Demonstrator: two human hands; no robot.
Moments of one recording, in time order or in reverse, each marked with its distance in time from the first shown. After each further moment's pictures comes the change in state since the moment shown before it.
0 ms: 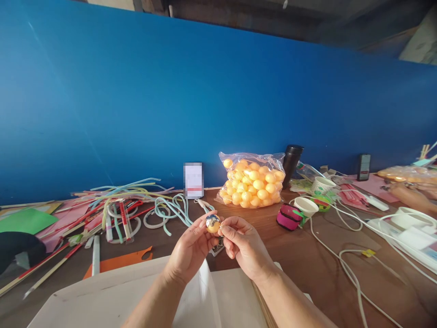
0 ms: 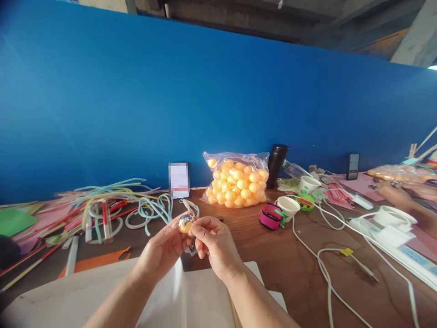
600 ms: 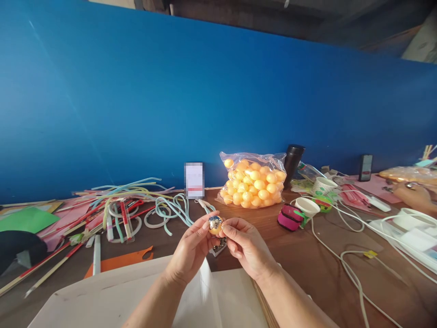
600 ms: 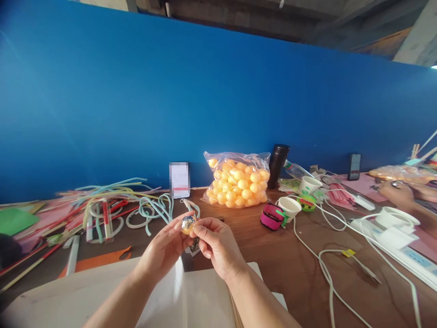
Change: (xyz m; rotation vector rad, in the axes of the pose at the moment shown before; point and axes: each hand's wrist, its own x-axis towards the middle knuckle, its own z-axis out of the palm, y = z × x) left_hand -0.001 0.000 0.003 0.094 0.011 0.030; right_hand 0.000 -0.005 -0.001 0.023 0.023 0.070
